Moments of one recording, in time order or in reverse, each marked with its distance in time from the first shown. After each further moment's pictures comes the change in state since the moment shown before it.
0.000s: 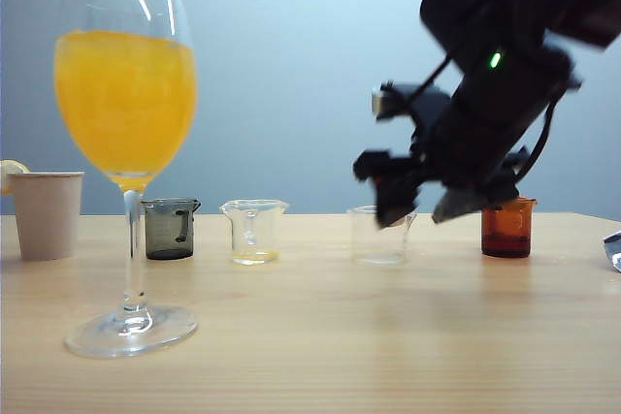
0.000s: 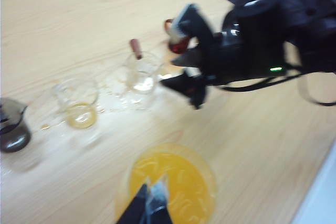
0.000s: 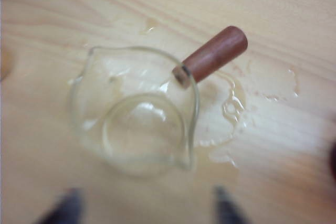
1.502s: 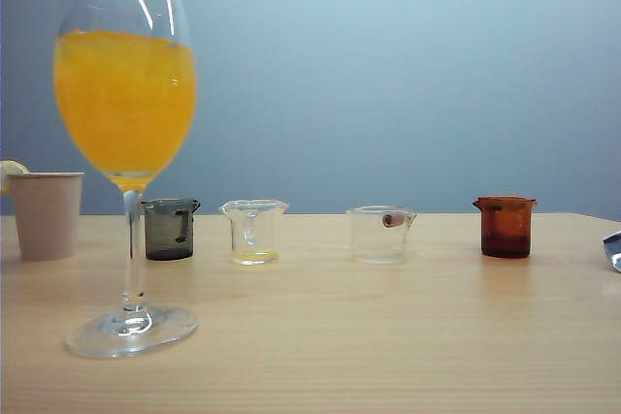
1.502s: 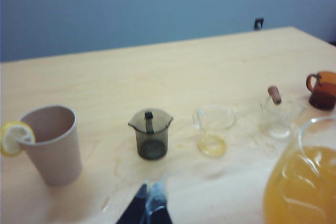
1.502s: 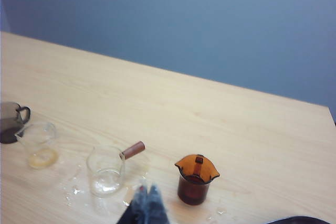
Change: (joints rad) left arm 0.000 -0.517 -0.584 0.454 -0.474 -0.060; right arm -0.001 -1.218 -0.233 -0.415 0.094 -0.155
